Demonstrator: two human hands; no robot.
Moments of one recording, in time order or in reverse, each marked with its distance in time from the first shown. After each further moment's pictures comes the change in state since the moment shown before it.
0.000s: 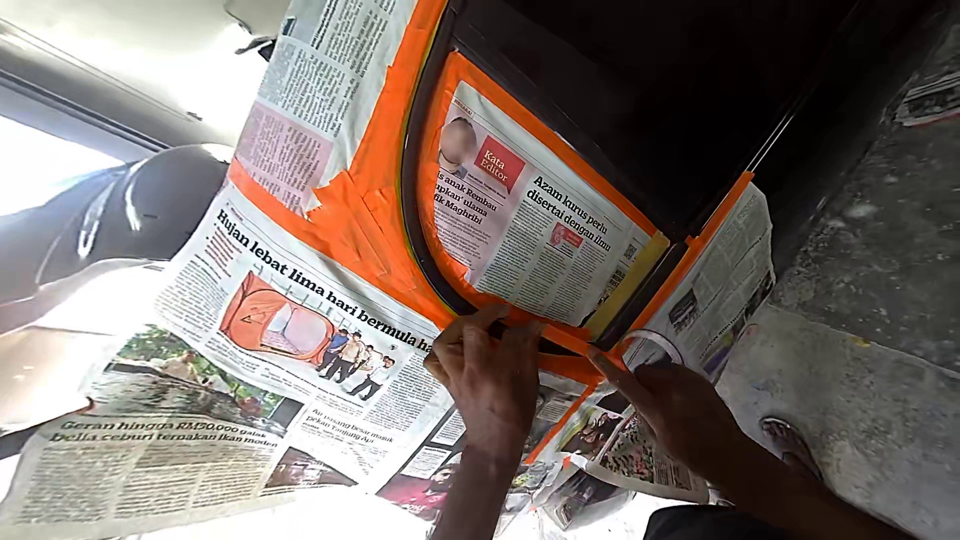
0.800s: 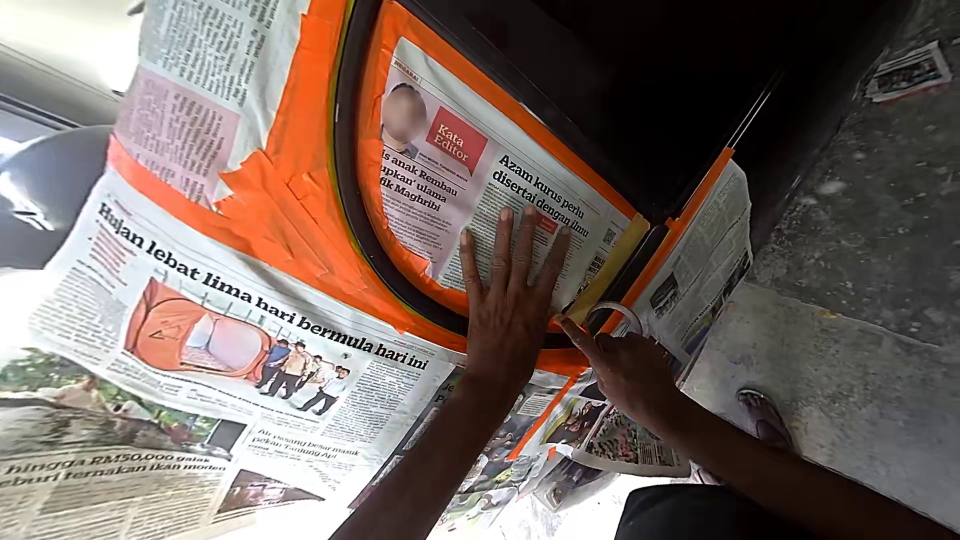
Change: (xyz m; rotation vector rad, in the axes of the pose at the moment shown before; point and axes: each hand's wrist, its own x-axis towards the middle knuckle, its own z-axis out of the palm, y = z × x) left_hand 0.047 0.021 0.046 0.209 -0.498 0.439; right_hand 0.019 0.009 0.054 -0.103 -0.035 0.159
